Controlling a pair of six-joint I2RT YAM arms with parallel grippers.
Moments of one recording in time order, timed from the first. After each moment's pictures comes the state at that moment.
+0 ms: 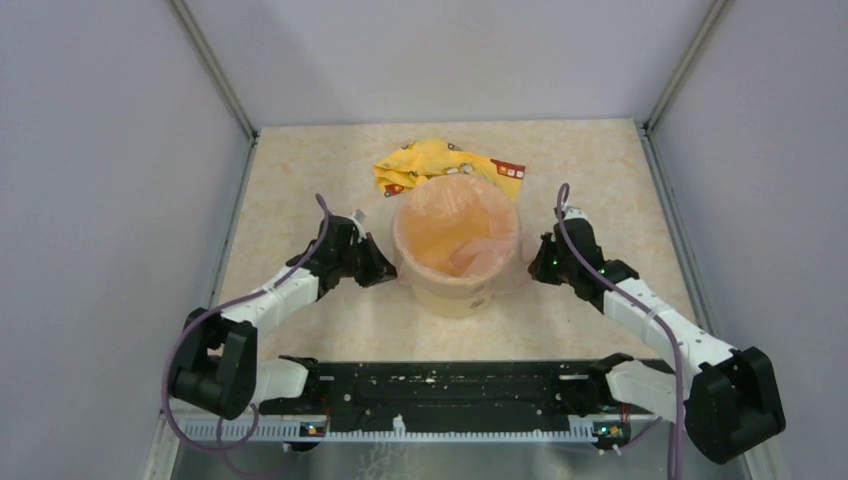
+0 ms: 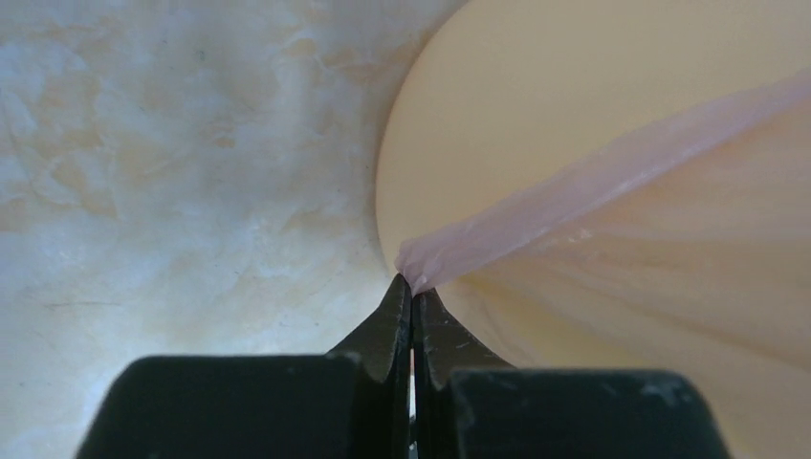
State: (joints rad) left arm -0.34 1.26 0.62 -0.14 0.40 -0.81; right arm 0.41 1.04 0.61 -0.34 0.04 0.54
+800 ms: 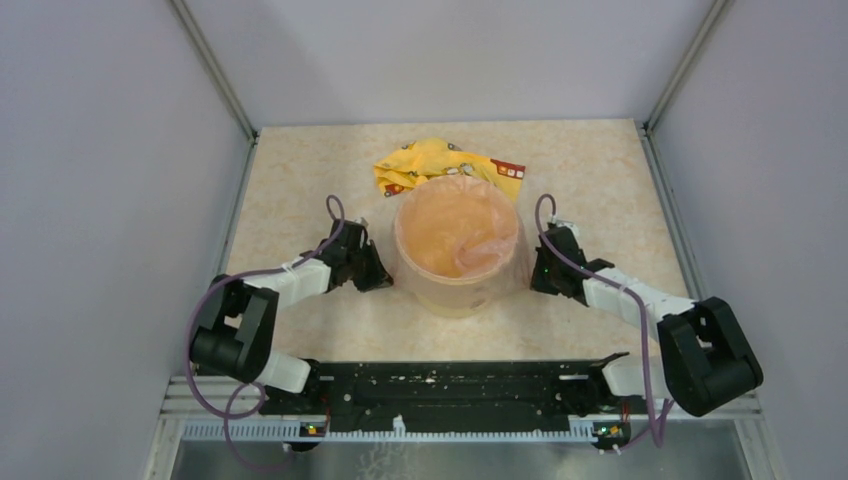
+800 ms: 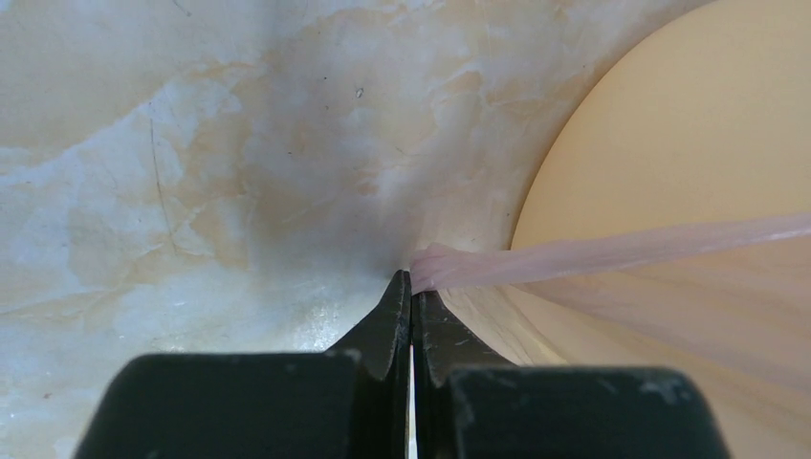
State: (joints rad) left arm -0.34 1.46 0.63 -0.12 0.26 -0.72; right arm 0.41 1.28 0.54 -0.23 0.14 0.55
